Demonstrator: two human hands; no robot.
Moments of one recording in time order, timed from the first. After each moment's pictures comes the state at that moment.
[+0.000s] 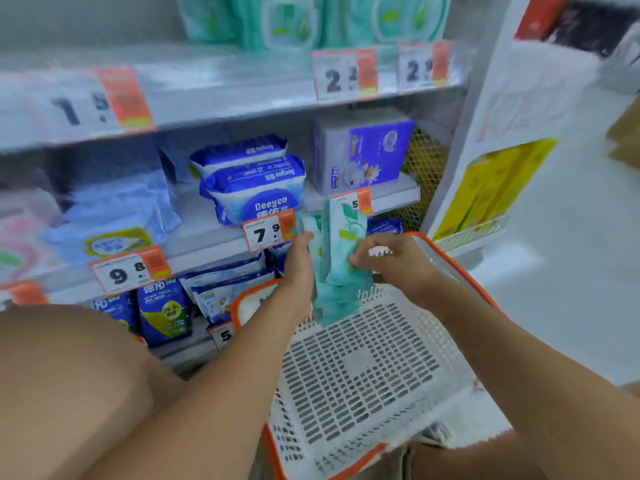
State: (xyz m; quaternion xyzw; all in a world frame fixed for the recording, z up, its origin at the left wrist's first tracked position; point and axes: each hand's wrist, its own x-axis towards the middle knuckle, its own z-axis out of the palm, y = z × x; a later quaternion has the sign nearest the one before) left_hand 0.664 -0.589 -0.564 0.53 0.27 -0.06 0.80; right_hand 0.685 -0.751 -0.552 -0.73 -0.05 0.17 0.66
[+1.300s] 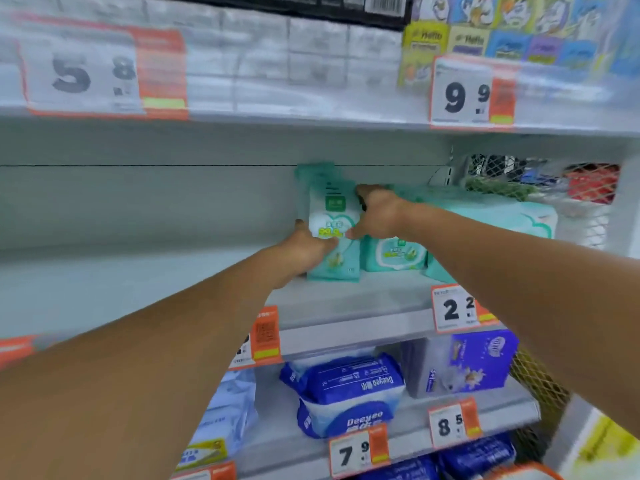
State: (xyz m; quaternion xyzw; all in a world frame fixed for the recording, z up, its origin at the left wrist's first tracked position) left_hand 0.860 -0.370 -0.344 0.84 0.09 0.10 0.52; right_hand 0.897 -0.527 -0.269 -0.93 -0.27 -0.07 0.25
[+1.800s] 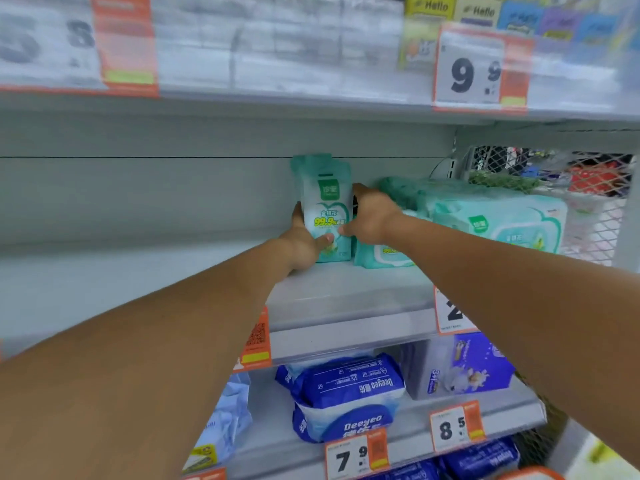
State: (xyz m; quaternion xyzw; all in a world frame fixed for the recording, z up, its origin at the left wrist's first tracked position) left_hand 0.878 -0.372 -0.350 0.86 0.05 0.14 0.49; right_hand 0.929 -0.517 -0.301 -0.93 -0.26 -0.14 0.24
